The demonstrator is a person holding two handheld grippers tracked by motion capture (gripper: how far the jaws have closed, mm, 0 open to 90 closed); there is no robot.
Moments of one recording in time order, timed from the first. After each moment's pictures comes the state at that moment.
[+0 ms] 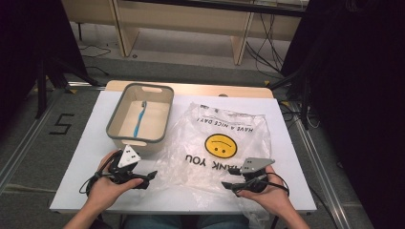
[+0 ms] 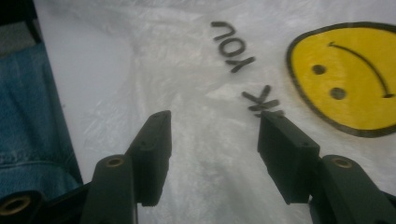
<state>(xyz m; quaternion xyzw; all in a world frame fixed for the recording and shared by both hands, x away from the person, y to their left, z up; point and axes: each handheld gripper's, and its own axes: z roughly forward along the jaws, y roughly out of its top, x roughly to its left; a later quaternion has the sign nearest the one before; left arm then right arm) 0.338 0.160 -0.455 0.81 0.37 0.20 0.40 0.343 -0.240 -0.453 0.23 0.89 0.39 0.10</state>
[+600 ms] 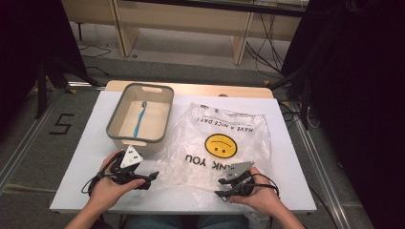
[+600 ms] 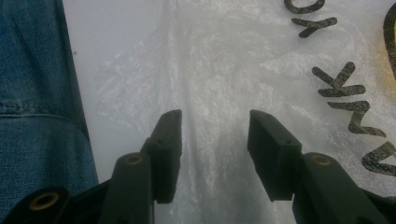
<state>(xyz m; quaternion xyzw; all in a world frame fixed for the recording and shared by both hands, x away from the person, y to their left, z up) 0.338 0.155 -0.457 0.82 0.37 0.20 0.40 0.346 -0.213 -0.474 0.17 0.93 0.31 0.05</state>
